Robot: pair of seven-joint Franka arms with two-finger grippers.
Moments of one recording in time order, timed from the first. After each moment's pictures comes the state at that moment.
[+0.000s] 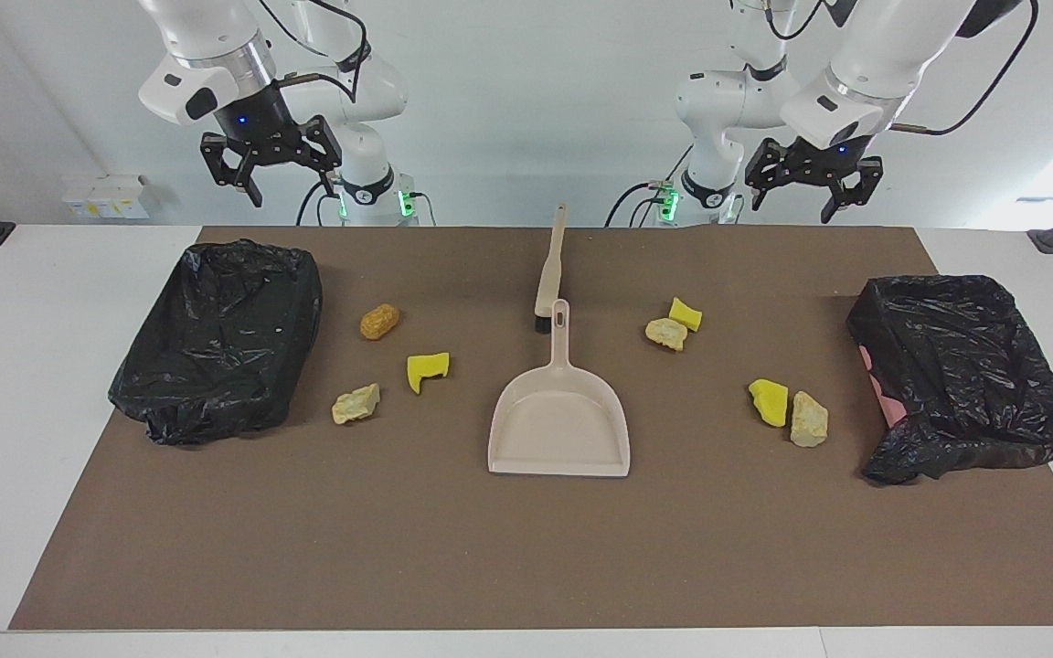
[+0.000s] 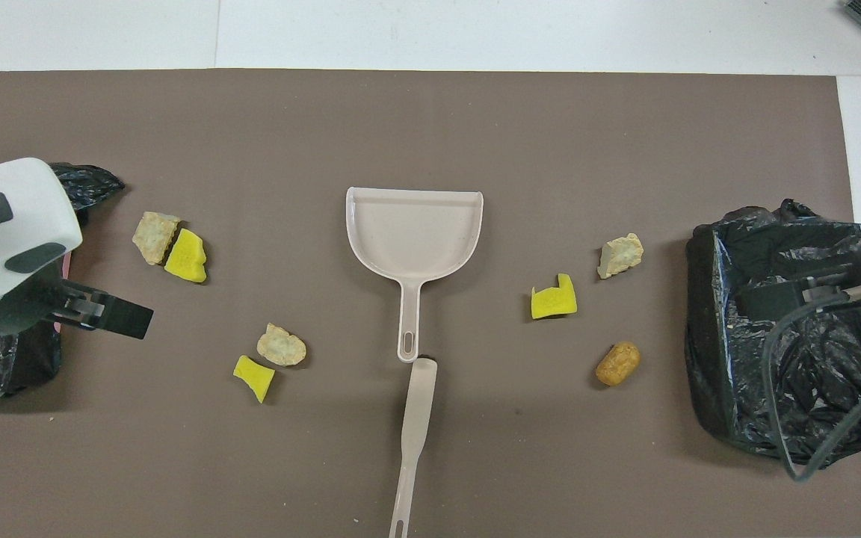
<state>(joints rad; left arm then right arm) -0.14 -0.11 -0.10 -1.65 -0.02 1.41 0.08 0.12 -0.13 -0.03 -1.63 0.05 1.52 -0.07</state>
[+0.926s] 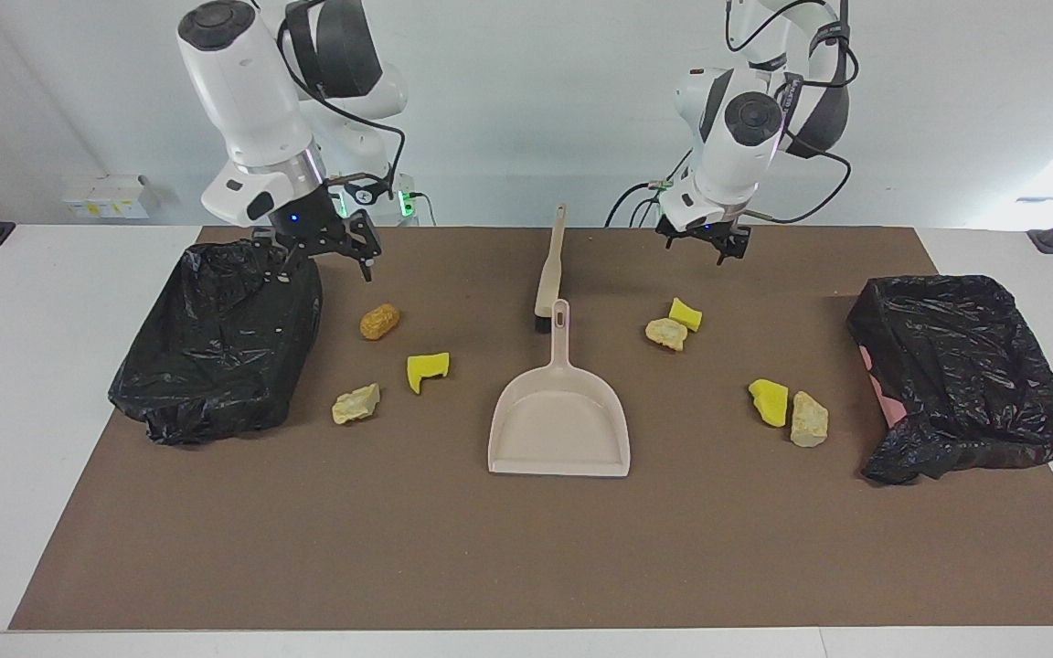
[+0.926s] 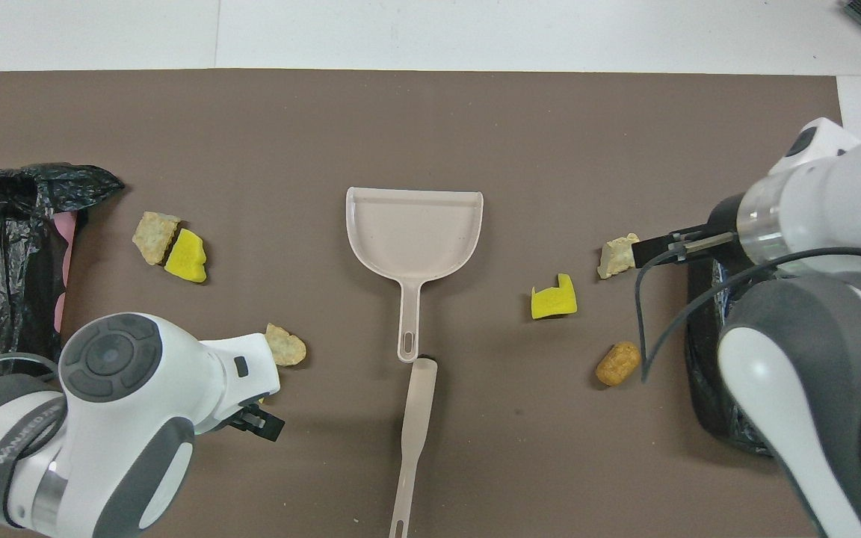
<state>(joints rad) -0.36 -0.27 -0.11 -2.35 -0.08 1.88 0.08 0.22 -0.01 -0.03 -1.82 0.05 1.89 0.02</state>
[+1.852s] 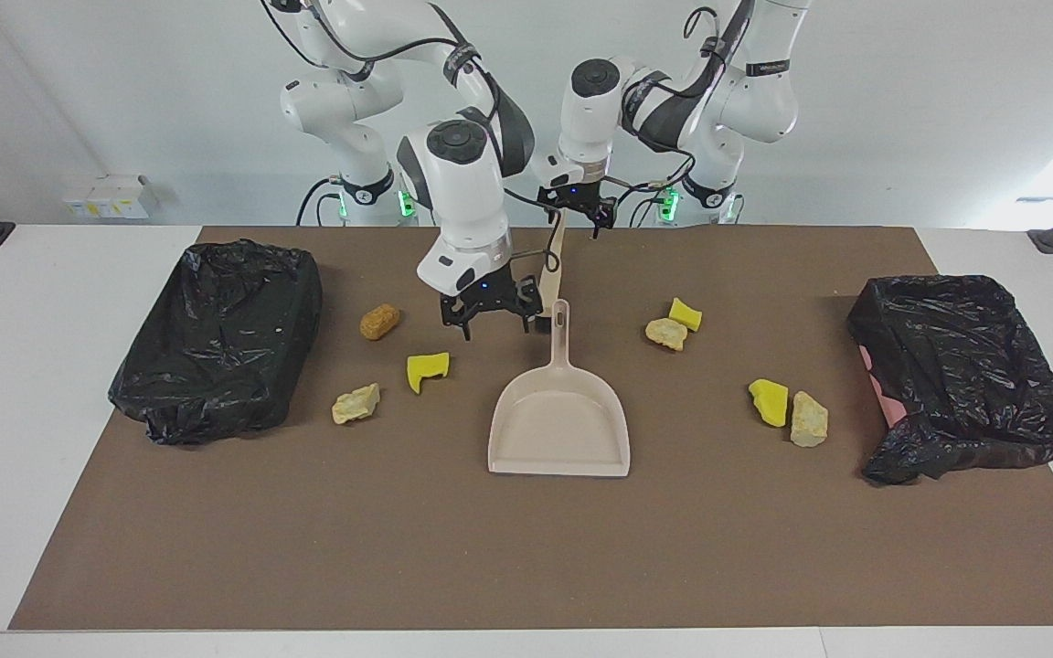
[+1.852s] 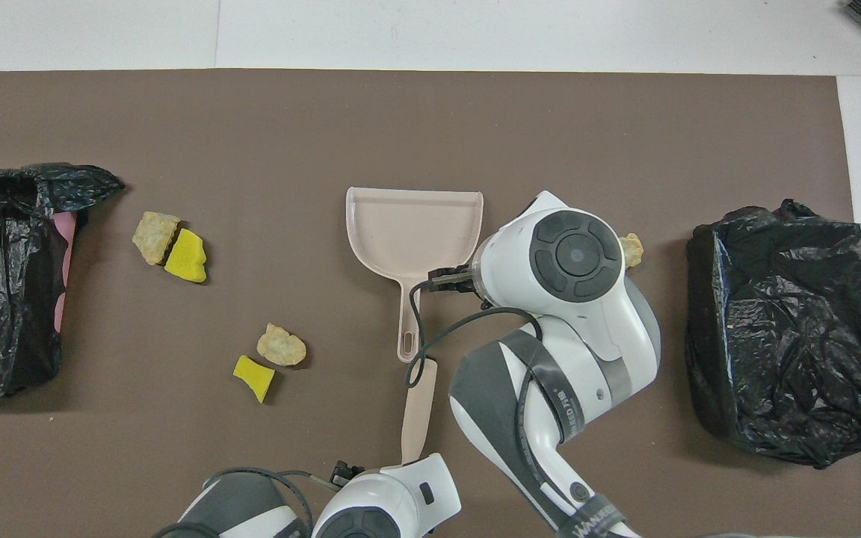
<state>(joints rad) -0.87 -0.22 -0.11 -2.46 -0.14 2.21 -0.43 0.54 0.21 -0.02 -1.81 0.05 2.14 0.43</state>
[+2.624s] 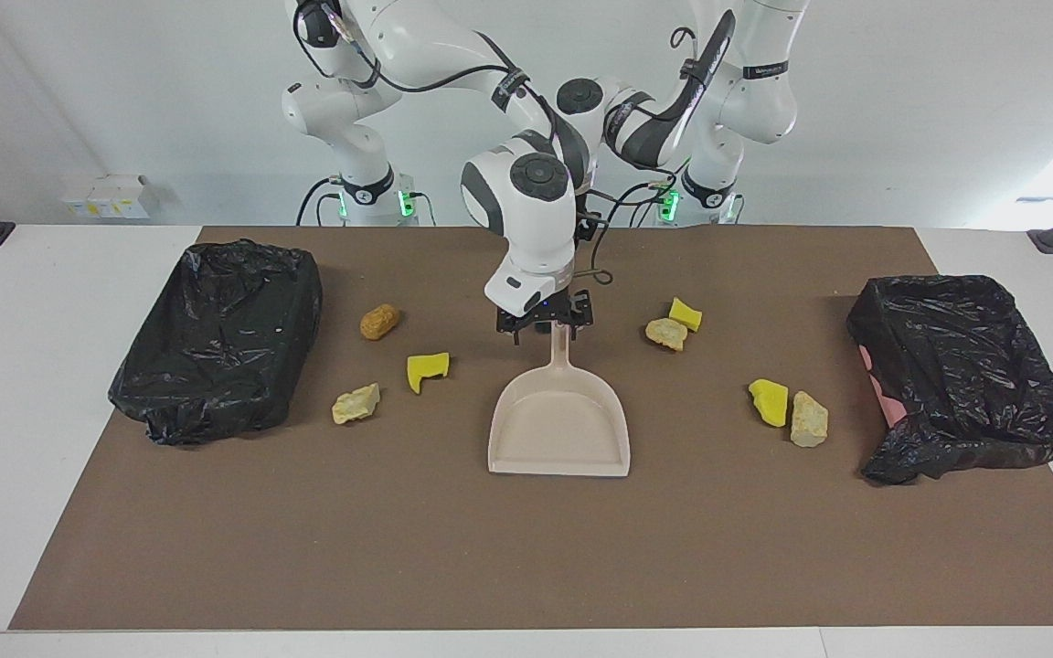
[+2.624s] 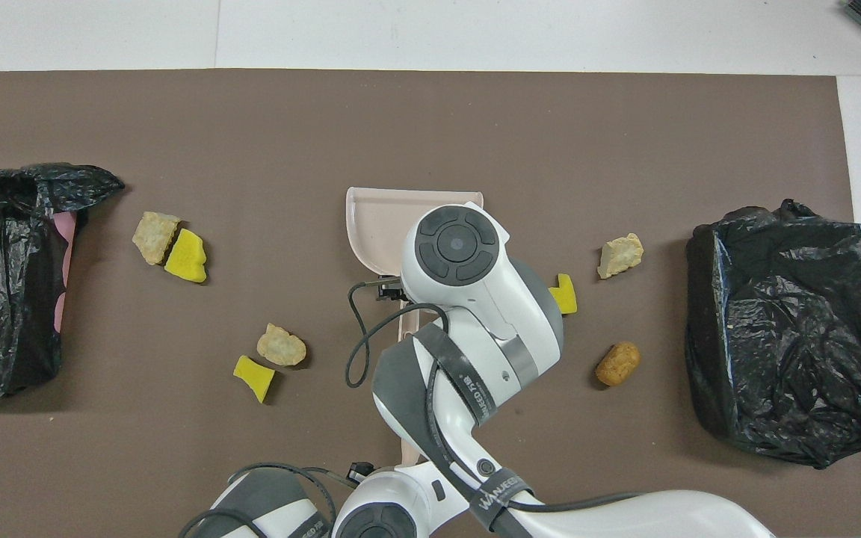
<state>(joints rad) -0.89 -0.15 -0.11 -2.47 -0.14 2.28 -0.43 0.63 0.38 -0.02 -1.66 0.05 2.07 0.55</state>
